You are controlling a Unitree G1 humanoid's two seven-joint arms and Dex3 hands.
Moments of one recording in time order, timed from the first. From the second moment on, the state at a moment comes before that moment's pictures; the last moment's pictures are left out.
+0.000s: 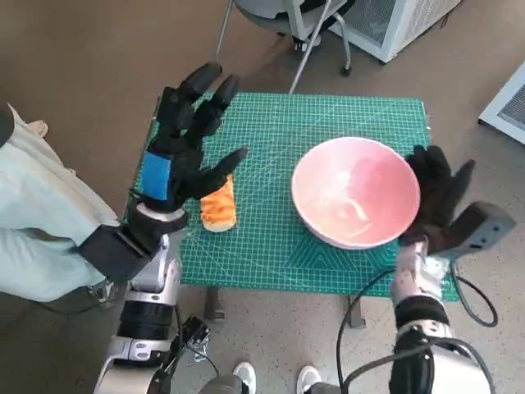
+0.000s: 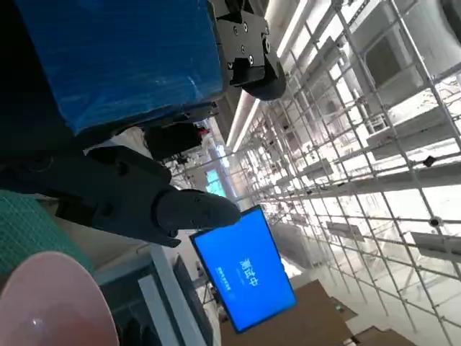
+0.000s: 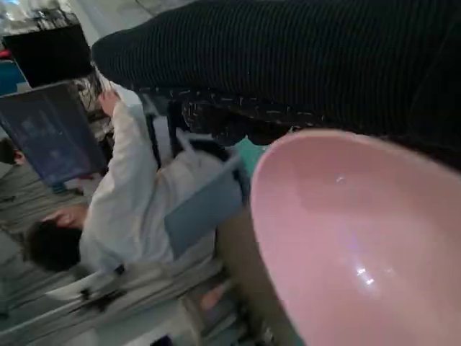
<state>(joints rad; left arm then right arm) -0.56 0.12 0.10 0.35 -0.19 -0.58 -0.33 -0.86 -0.12 -0.53 1.31 0.31 -0.50 0.13</state>
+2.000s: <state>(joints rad) -0.73 0.73 -0.07 0.63 0.16 -0.71 -0.70 -0.92 -0.12 -0.25 0.95 0.23 -0.98 0.57</state>
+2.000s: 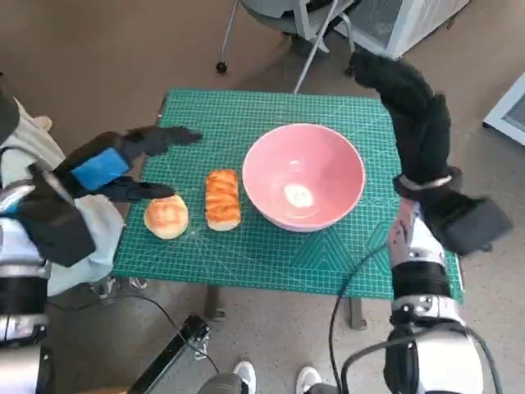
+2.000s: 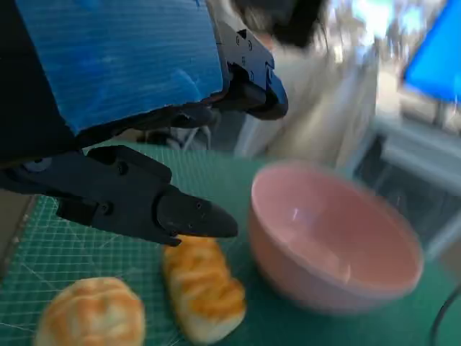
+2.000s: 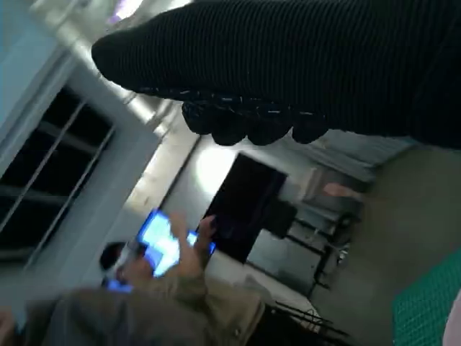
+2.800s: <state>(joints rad) -0.94 0.67 -0.35 0.95 0.59 -0.89 -0.46 -0.86 -0.13 -0.21 0.89 0.24 -0.96 0.55</state>
